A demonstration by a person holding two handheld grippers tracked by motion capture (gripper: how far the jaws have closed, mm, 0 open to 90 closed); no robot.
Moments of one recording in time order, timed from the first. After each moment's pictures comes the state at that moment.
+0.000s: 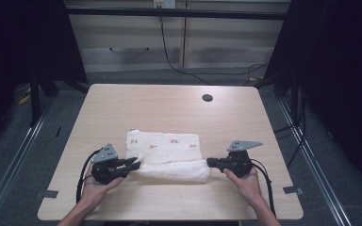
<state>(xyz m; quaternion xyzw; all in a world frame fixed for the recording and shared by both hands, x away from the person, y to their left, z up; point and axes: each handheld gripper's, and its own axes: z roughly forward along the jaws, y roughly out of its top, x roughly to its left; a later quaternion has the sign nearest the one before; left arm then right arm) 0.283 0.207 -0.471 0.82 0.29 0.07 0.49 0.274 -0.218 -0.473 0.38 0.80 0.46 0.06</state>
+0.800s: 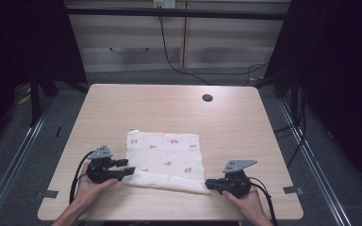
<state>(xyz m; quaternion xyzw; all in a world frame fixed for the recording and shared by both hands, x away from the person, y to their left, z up) 0.302 0.224 -0.496 0.83 0.33 0.03 0.44 0.230 -0.208 -0.495 0.36 0.83 0.42 0.03</state>
